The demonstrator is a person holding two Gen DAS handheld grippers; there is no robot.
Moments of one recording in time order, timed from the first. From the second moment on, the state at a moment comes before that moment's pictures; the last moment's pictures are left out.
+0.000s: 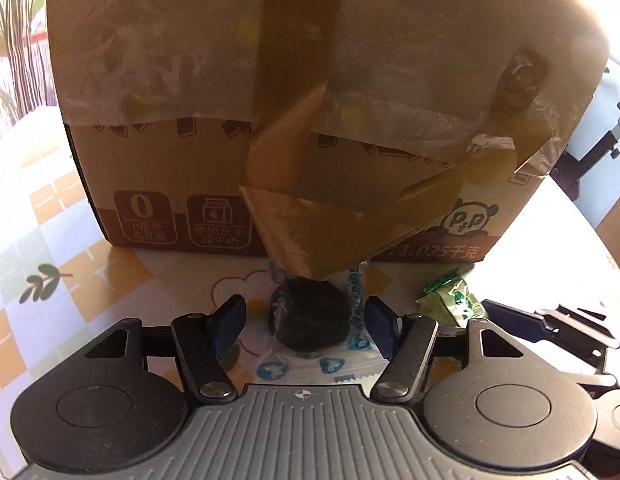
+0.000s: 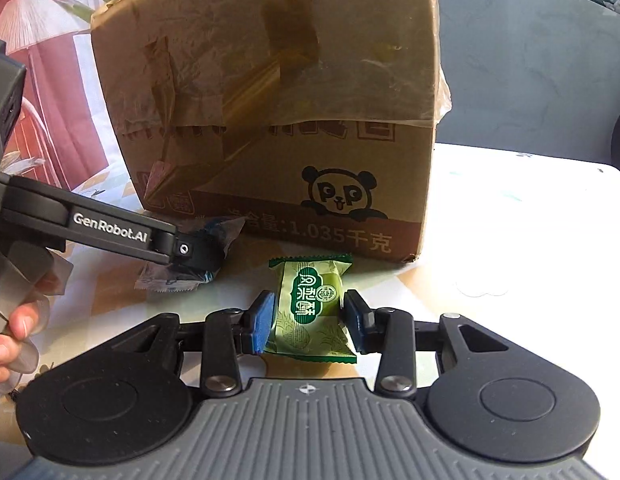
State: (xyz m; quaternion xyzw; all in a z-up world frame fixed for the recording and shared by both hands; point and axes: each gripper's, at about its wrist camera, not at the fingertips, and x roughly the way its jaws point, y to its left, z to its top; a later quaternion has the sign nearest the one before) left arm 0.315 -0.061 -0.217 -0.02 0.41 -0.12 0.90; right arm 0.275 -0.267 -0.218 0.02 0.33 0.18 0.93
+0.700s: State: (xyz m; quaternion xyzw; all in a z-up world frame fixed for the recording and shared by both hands) left arm 0.269 -0.033 -0.219 -0.04 0.40 -0.10 0.91; right arm 0.274 -0.273 -0.215 0.03 0.33 0.19 0.93
